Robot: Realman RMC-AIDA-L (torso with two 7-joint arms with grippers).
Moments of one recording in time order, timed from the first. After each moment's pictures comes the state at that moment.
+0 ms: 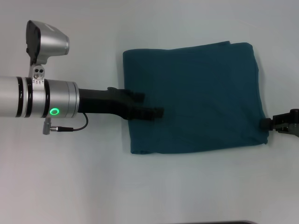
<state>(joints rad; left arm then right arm) -0.60 -2.16 -2.13 -0.60 -1.14 1.31 -1.75 0.38 1.95 2.59 0.59 -2.28 1.60 -0.87</state>
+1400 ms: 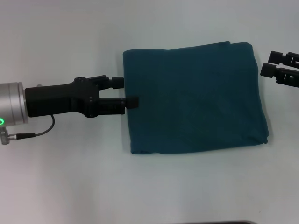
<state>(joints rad) -0.46 -2.16 -2.40 -0.77 -1.17 1.69 -1.65 0.38 2.01 2.78 0.70 -2.06 1.80 -1.61</state>
